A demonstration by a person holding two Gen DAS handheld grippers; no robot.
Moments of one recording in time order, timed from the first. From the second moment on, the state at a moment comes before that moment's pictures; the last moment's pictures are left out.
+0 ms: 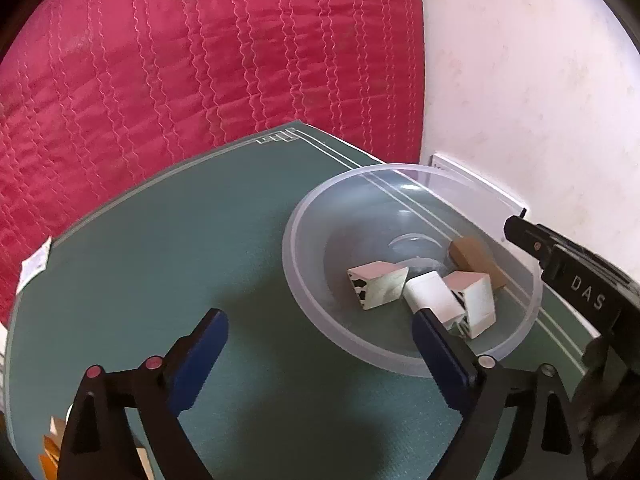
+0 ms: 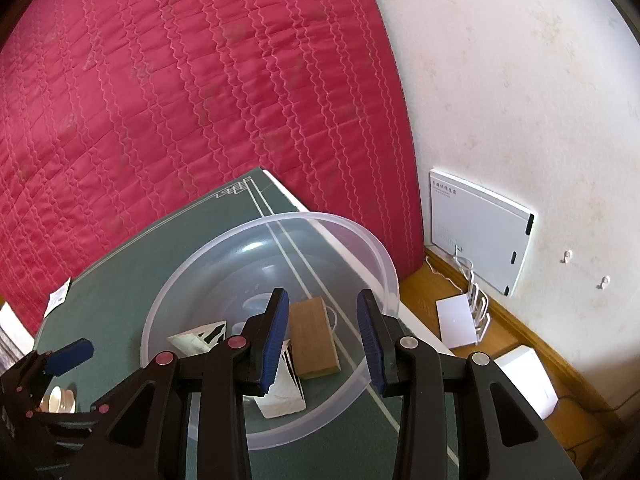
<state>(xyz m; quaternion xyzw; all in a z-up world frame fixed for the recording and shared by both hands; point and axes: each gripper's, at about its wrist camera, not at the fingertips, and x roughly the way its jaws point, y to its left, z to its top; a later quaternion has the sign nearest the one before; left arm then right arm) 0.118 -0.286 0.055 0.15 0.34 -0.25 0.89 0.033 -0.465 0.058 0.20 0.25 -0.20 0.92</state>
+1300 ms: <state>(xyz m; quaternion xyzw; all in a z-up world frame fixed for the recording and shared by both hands) 0.093 -0.235 0.051 0.16 0.32 -0.15 0.92 0.032 -0.455 0.057 0.20 0.24 -0.20 0.93</state>
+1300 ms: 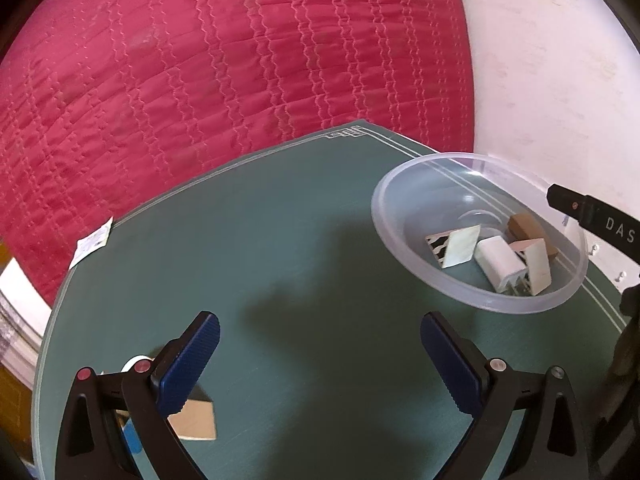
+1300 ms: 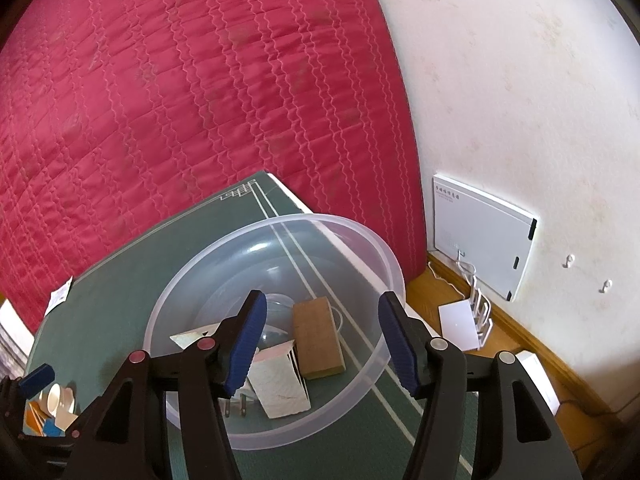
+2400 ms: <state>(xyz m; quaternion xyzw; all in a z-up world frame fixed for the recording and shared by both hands) 0.070 -0.054 0.069 0.08 0.32 0.00 0.94 0.034 -0.451 0.055 0.19 0.25 -0.20 0.93</state>
